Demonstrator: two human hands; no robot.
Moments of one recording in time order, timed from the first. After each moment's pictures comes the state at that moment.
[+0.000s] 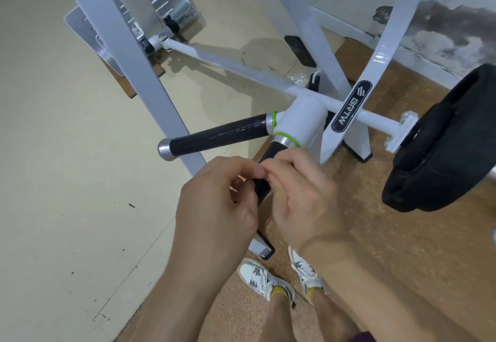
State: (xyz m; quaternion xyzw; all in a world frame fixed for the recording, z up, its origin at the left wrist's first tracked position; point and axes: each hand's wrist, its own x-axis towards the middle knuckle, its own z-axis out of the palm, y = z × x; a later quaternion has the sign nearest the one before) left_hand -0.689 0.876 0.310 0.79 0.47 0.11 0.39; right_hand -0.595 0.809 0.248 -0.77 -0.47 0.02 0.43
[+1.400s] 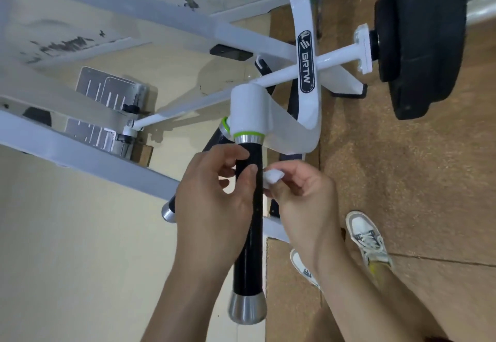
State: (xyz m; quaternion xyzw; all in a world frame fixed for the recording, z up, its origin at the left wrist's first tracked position) left_hand -0.665 0.906 0.295 0.89 0.29 0.03 0.34; right_hand -0.644 0.815 0.233 -0.59 0.14 0.23 0.76
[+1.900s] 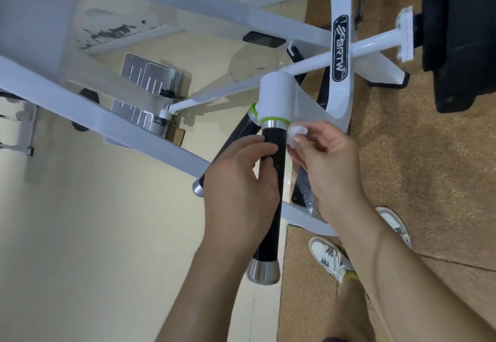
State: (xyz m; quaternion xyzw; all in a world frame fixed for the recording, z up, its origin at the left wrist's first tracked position) left_hand -0.670 0.893 0.308 0.94 0.26 0.04 0.24; right_hand -0.616 0.818 0.227 -0.54 0.16 0.25 0.79
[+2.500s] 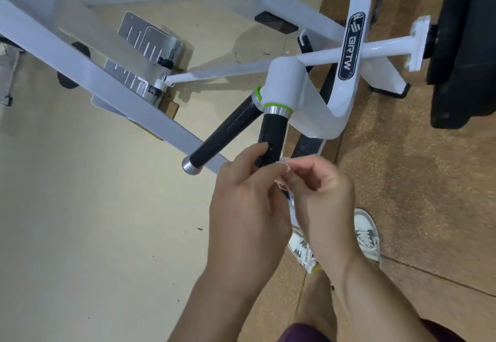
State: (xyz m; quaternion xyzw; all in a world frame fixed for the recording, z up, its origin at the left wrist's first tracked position) left_hand -0.702 0.862 0.304 0.95 0.26 0.03 0.17; right_hand -0.657 0.792 0.246 -0.63 0.05 0.26 0.73
